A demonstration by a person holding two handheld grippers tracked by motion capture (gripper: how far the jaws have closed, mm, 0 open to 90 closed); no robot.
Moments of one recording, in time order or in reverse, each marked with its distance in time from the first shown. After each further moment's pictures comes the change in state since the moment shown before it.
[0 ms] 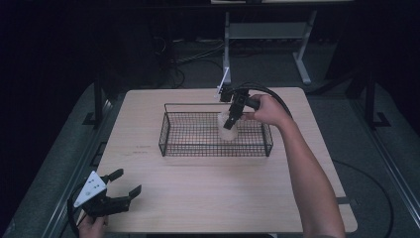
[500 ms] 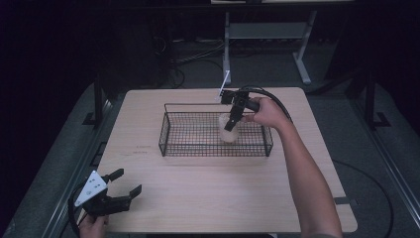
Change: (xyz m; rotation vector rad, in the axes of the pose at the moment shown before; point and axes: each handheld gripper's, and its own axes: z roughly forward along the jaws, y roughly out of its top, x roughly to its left) left arm 0.000 0.000 0.002 0.004 -0.001 -0.004; right arm -0.007 -0.005 0.015 0.009 0.006 0.022
